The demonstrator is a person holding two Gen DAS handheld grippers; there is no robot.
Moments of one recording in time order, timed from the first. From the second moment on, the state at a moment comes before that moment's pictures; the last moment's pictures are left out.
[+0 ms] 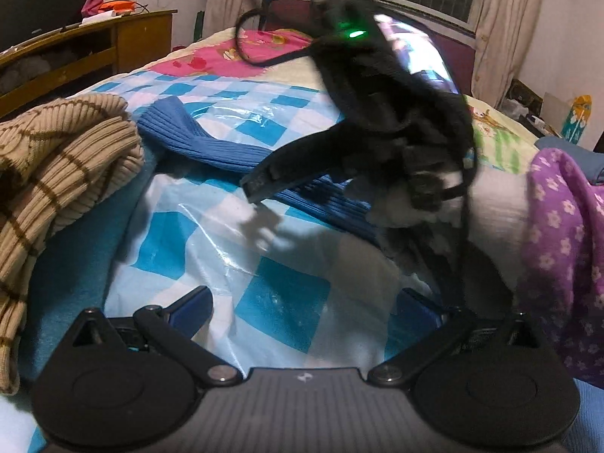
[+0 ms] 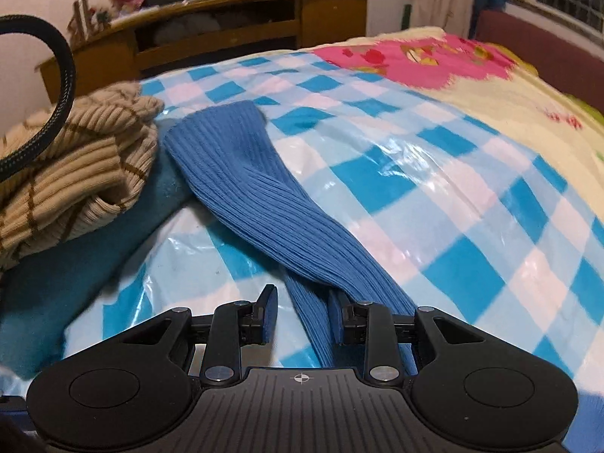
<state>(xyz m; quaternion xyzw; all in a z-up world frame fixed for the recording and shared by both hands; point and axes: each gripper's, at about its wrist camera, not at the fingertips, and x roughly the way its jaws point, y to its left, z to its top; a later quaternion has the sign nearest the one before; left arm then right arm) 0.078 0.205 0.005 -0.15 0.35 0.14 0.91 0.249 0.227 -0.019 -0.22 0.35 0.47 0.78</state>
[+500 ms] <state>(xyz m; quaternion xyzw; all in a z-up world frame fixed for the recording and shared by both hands) 0.091 0.174 0.031 -0.12 0.32 0.11 0.93 0.292 0.042 0.090 0.12 0.33 0.42 0.83</state>
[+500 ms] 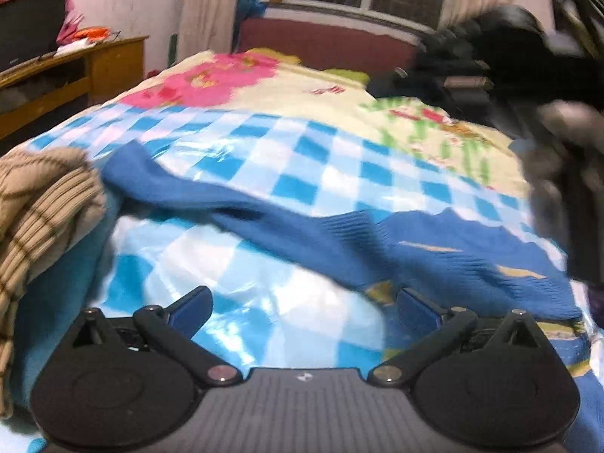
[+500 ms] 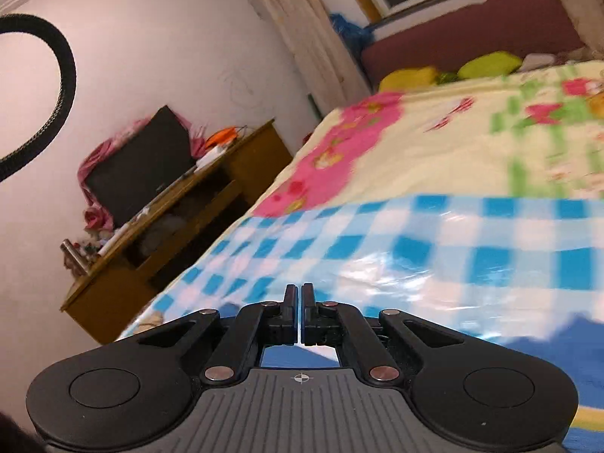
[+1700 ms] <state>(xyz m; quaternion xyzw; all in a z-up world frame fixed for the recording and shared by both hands) 0.085 0.183 0.031 -0.15 0.32 0.10 0.93 0.310 0.110 0.067 0.10 0.37 0.44 0.81</state>
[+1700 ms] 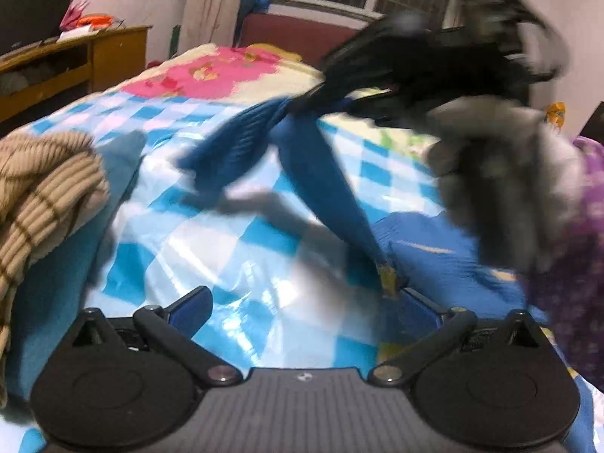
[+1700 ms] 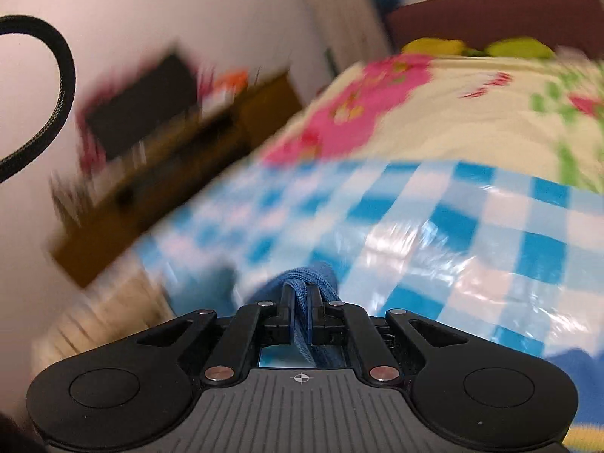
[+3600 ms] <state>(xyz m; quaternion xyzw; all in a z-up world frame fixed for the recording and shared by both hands) 0.193 0.071 -0.011 0.02 0.38 0.07 0.92 0.320 -0.222 -0.006 0.35 0.37 0.16 0.84</state>
